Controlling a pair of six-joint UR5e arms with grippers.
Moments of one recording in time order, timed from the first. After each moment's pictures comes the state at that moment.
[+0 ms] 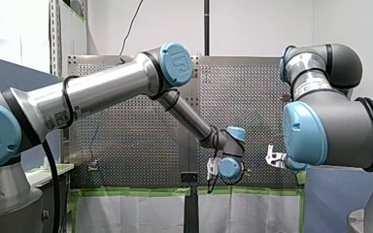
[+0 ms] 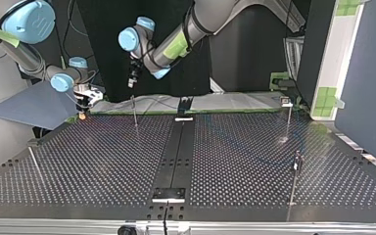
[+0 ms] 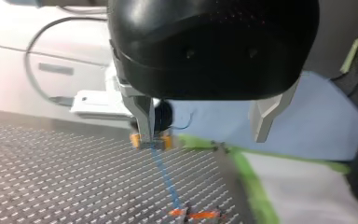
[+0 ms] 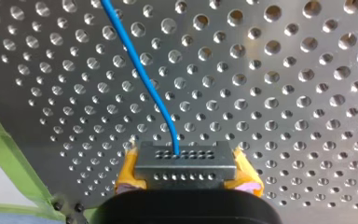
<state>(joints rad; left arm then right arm) -0.92 -2.73 -1.06 -2.72 -2.07 -1.66 1.59 -0.51 1.36 -0.63 1.40 1.66</state>
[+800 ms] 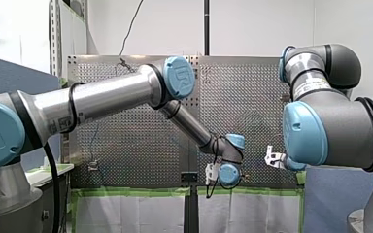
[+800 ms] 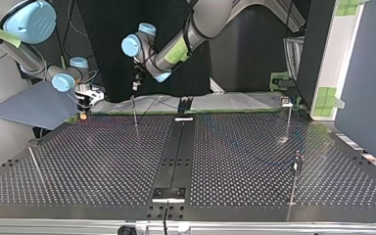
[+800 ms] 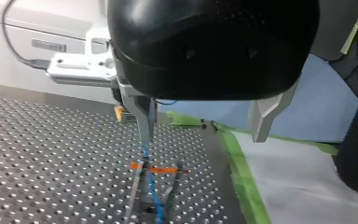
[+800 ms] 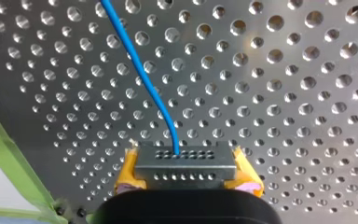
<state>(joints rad) -0.89 -2.82 -0.97 -2.76 -2.08 -1.68 1.59 -0.51 1.36 -0.64 1.40 1.67</state>
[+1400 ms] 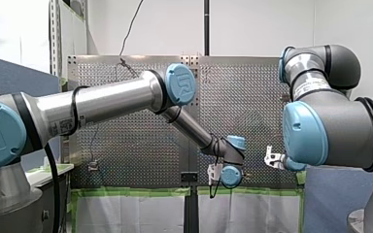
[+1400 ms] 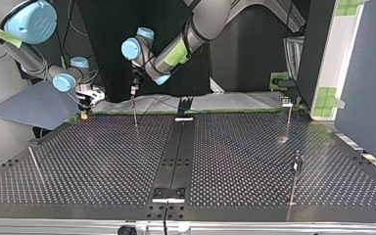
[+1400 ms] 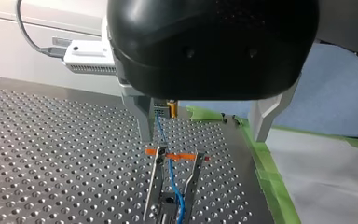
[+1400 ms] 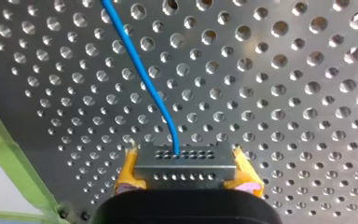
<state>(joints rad) -0.89 -2.85 -0.90 -2.72 -2.08 -1.69 1.60 -0.50 1.36 -0.64 1.39 1.67</state>
